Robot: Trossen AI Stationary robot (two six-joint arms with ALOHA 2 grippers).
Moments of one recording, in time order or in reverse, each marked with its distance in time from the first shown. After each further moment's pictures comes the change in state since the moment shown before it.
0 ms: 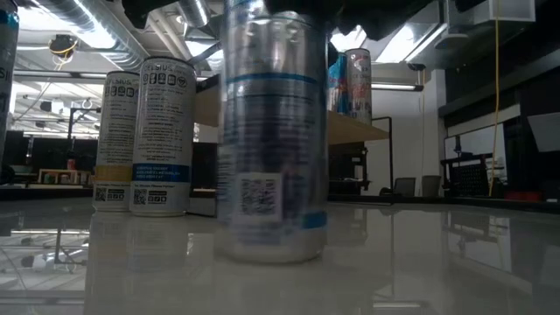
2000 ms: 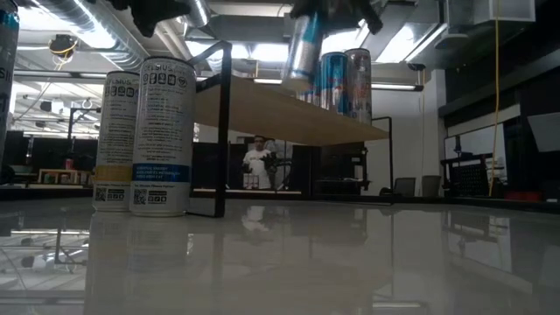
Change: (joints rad) left arm 0.000 0.087 0.000 0.011 -0.006 0.000; right arm -0.351 -0.388 0.188 -0.553 0.674 0.484
